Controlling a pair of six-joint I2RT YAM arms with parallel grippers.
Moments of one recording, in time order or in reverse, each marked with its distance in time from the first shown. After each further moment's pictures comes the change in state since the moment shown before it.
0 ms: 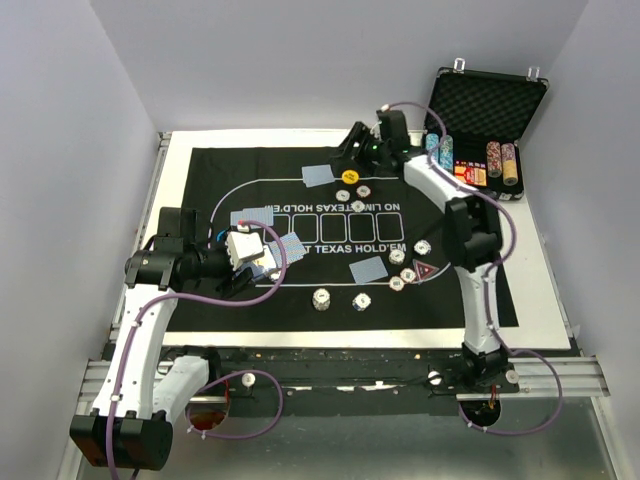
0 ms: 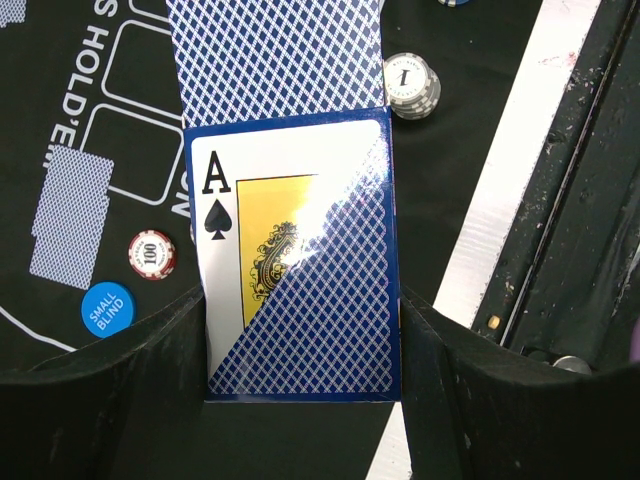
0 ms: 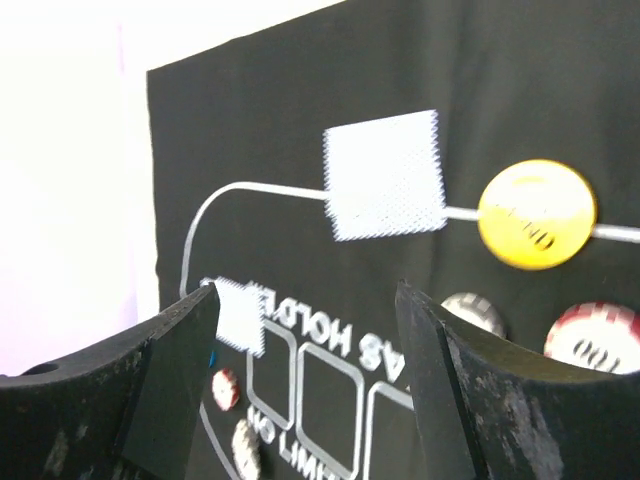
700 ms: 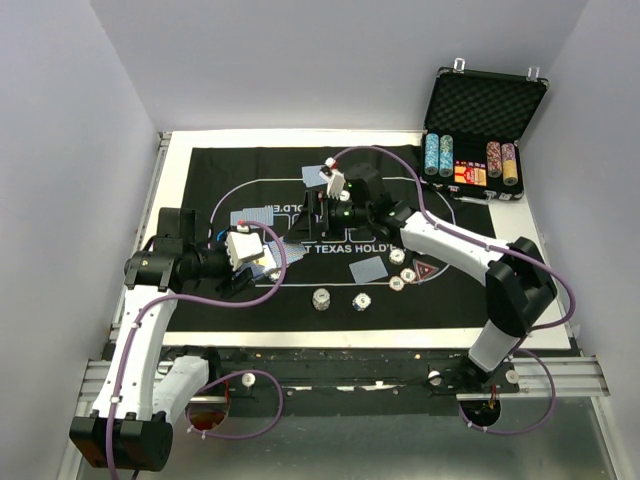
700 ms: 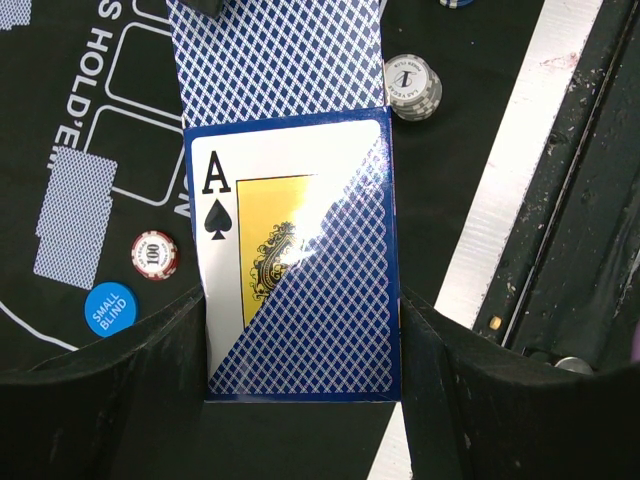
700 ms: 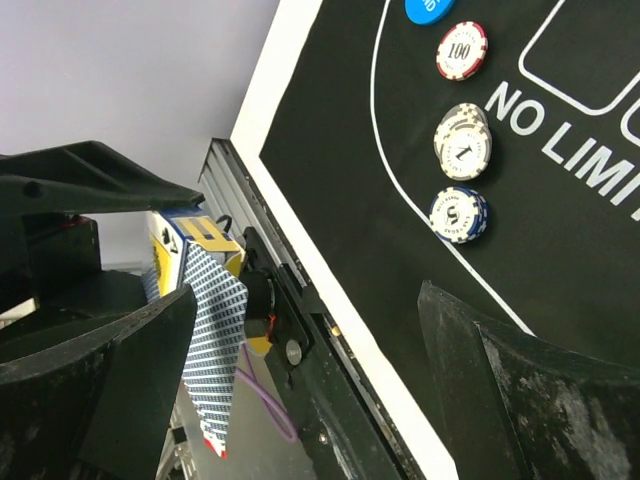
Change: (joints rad) left arm 0.000 -0.005 0.000 0.002 0.000 -0.002; right arm 0.381 -0.665 -0.696 0.116 -0.203 -0.065
